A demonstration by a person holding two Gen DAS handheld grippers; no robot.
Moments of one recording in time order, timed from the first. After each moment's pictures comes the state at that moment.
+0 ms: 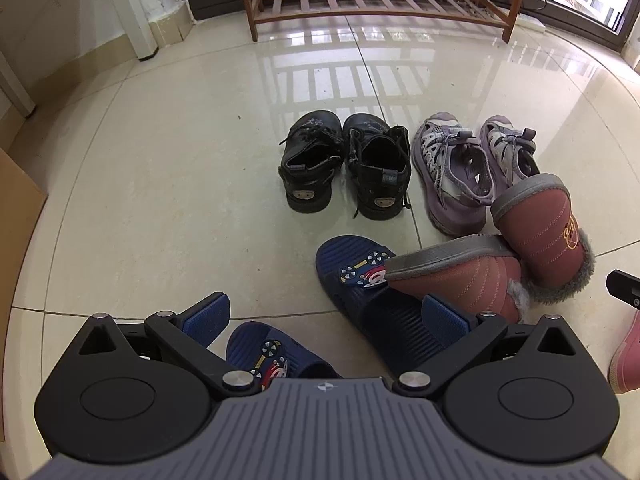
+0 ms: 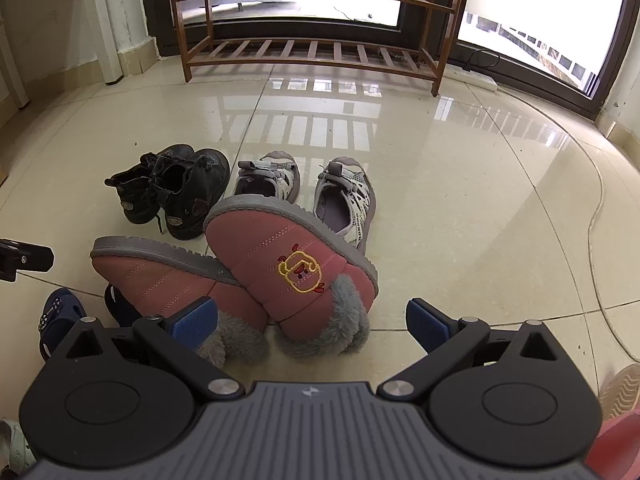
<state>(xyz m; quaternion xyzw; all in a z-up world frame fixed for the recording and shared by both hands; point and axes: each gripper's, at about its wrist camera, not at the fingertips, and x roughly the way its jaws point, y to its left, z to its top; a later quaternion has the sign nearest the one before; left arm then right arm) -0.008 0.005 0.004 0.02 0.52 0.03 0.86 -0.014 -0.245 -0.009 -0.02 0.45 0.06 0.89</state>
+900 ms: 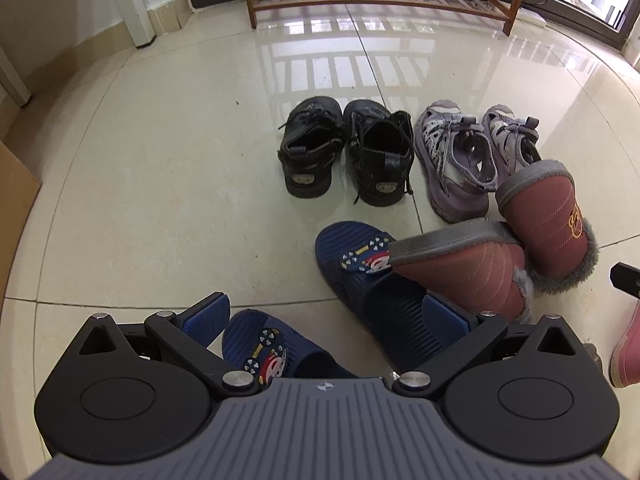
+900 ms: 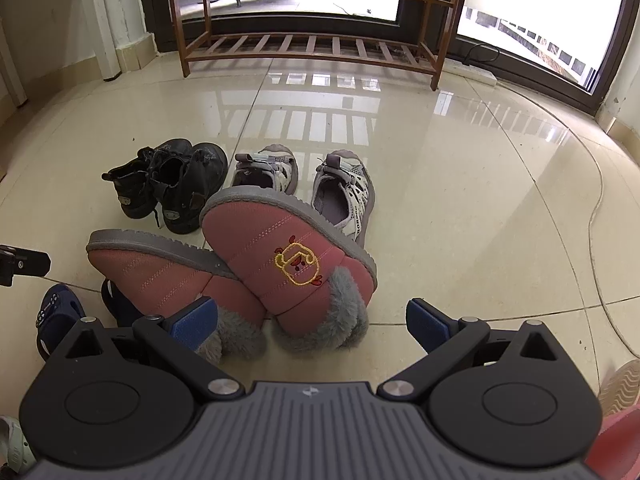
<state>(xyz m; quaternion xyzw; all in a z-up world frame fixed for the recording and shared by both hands) -0.013 0.011 -0.012 0.01 0.52 0.02 0.85 -0.015 -0.247 -0.017 -0.02 0.46 0.06 0.89</state>
